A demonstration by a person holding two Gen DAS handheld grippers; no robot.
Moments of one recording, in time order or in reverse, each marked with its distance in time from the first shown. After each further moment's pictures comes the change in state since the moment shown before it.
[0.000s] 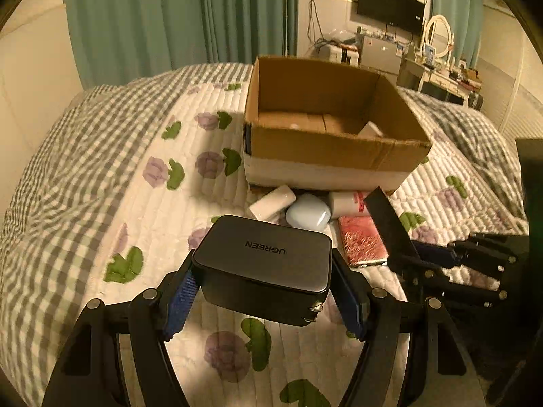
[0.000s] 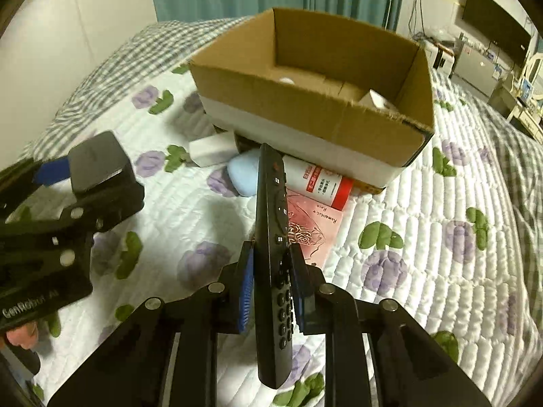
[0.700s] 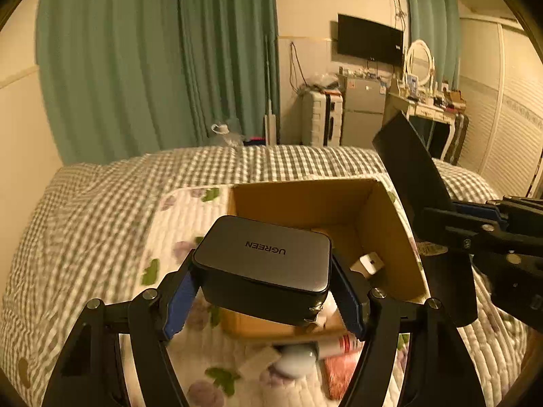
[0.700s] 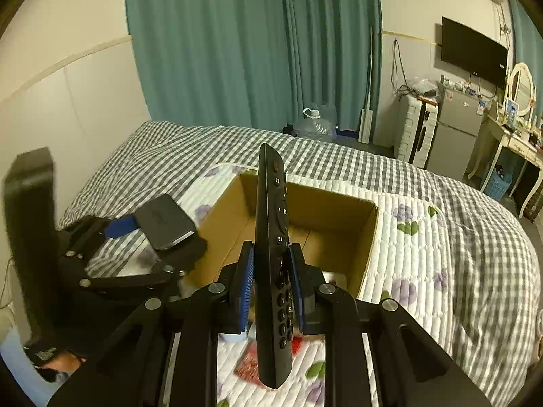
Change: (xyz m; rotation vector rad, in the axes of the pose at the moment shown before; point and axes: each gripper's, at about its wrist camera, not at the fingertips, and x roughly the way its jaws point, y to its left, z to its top) left arm 0.028 -0.026 0.151 0.081 -0.175 -0.039; right arm -0.080 -0.057 0.145 0.083 -0.285 0.031
